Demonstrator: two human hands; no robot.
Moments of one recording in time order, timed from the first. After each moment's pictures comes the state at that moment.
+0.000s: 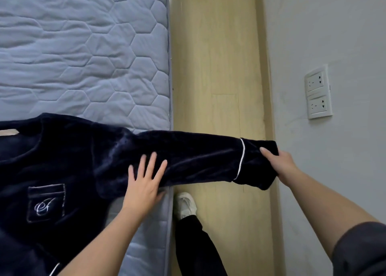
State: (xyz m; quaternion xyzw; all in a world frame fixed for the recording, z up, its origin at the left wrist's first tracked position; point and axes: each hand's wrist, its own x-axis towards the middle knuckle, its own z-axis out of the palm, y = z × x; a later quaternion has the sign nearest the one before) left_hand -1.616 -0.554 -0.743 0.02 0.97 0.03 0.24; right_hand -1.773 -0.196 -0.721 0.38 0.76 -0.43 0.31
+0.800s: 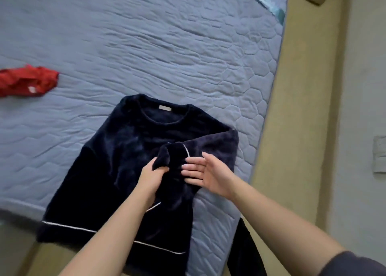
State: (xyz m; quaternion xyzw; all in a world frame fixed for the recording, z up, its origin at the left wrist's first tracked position) left_hand -1.451 -0.739 -0.520 -0.55 0.52 0.66 0.01; right_hand -1.572 -0.599 -0.539 0.17 0.41 -0.60 0.66
